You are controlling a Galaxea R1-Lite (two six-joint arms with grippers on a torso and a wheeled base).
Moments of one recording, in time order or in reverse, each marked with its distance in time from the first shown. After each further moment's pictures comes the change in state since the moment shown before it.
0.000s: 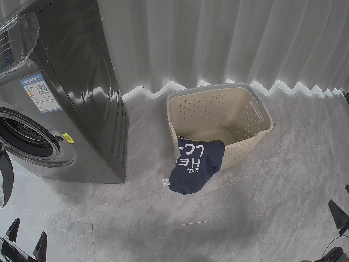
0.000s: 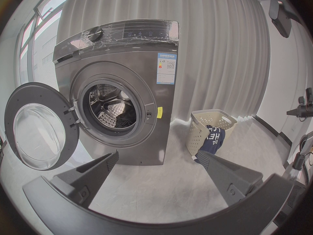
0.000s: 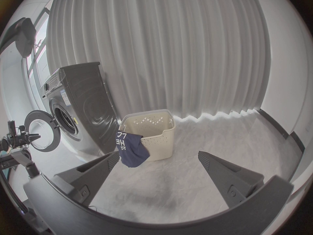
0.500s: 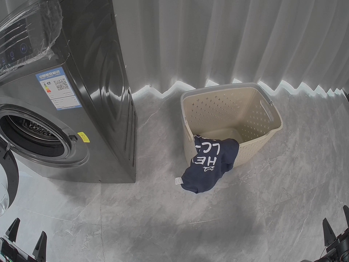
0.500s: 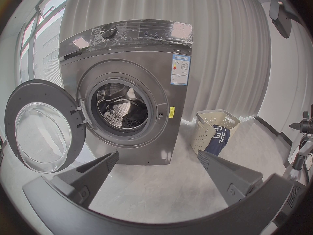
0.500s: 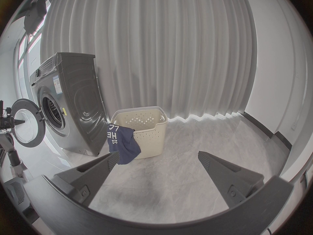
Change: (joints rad) left arm -0.001 0.000 0.000 0.000 0.001 -0.001; right arm -0.066 -0.310 0.198 0.057 -0.101 -0.037
